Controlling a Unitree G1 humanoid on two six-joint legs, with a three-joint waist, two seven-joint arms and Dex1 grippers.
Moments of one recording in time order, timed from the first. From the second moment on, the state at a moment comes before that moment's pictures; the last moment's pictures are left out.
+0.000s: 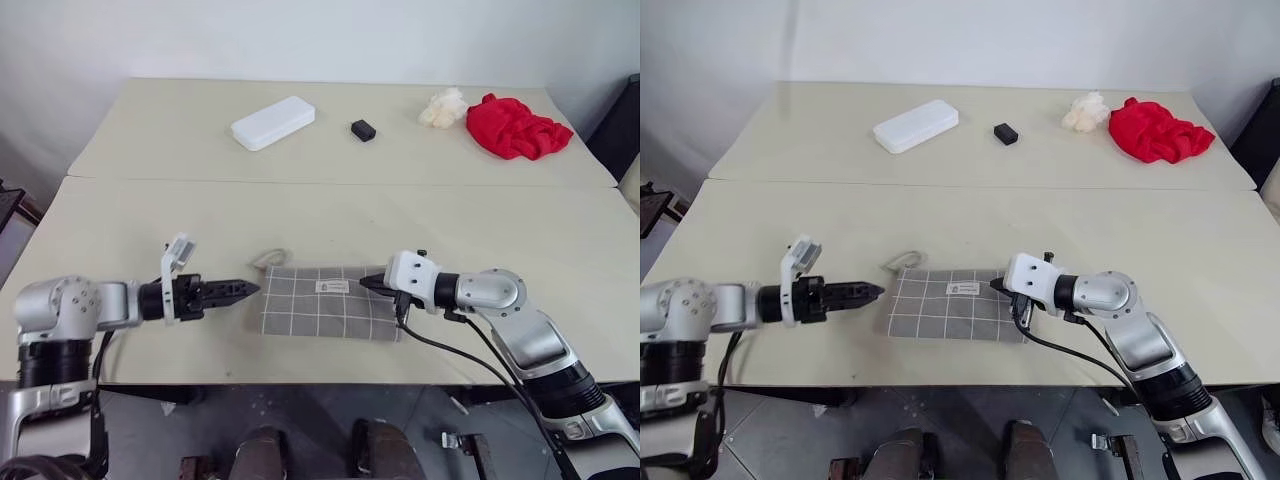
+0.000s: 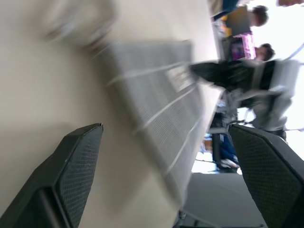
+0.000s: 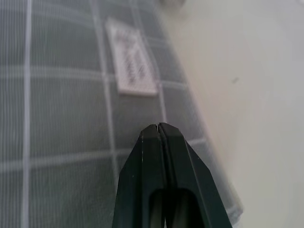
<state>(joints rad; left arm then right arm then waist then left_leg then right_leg) -0.58 0.68 0.21 0.18 -0.84 1.53 -0.82 -0.42 -0.65 0.29 -0.12 -0.01 0.19 0.92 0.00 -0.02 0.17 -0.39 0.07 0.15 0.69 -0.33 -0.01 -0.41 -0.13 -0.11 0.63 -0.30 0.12</state>
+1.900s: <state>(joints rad) -0.54 0.59 0.07 0.19 -0.38 0.11 -1.15 -0.43 -0.71 -0.13 -0.42 0.94 0.86 0.80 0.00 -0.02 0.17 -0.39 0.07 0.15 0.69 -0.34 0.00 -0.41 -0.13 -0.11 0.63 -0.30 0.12</state>
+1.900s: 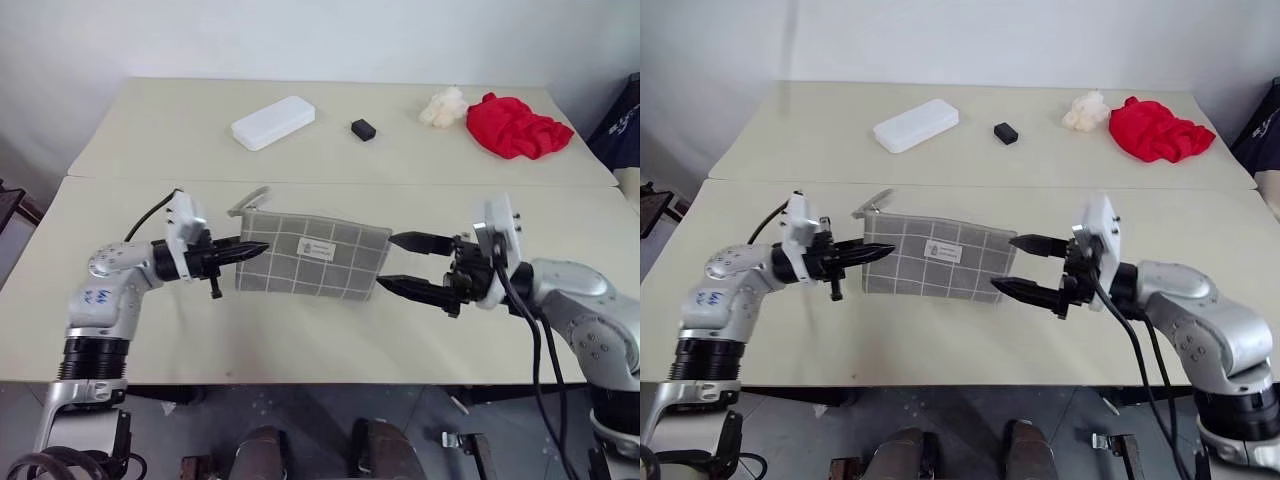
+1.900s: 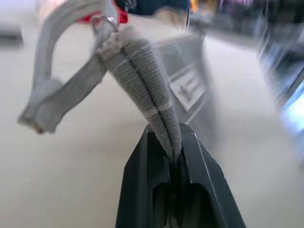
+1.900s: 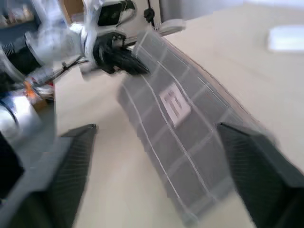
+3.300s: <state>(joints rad) -0.64 0.54 -0.13 0.55 0.01 -0.87 -0.80 -0.85 -0.34 -0.01 -0.18 0.96 1.11 0.40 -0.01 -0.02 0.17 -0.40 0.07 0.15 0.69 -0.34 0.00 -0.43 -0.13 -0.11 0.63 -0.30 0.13</state>
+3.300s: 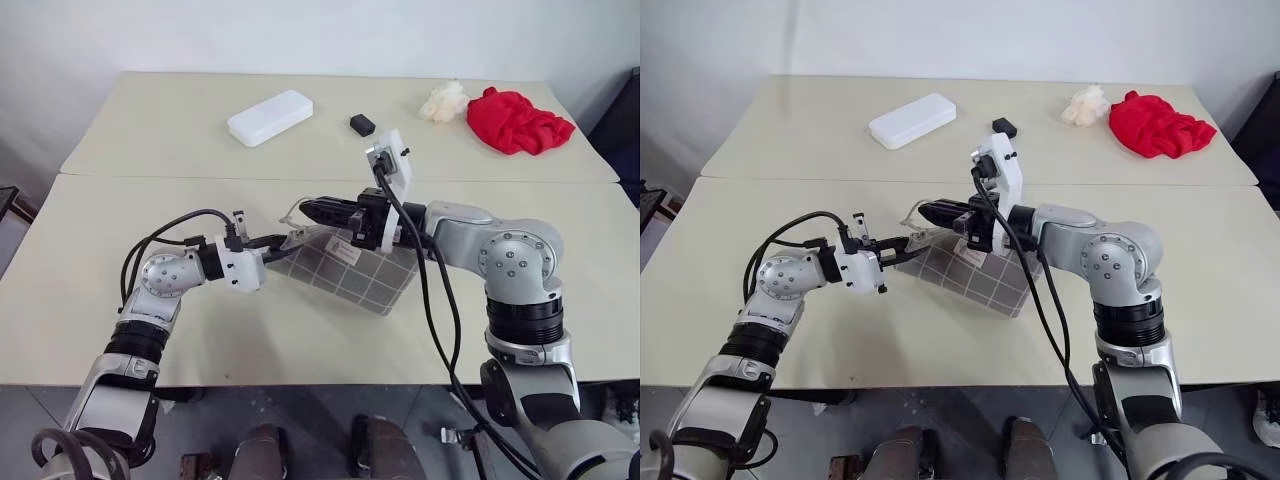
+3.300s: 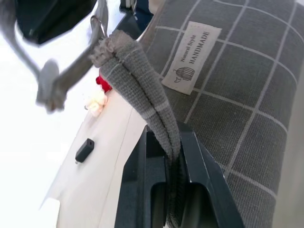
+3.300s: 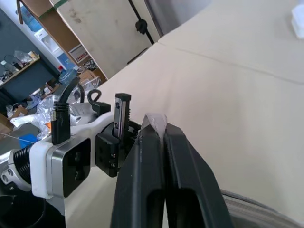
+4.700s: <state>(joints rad) -0.49 0.59 0.03 0.17 -0.46 -0.14 -1.04 -0.60 -0.59 -0.19 -0.08 0.71 0.70 0.67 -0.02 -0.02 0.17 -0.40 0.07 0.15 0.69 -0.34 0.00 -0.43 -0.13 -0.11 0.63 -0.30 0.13</state>
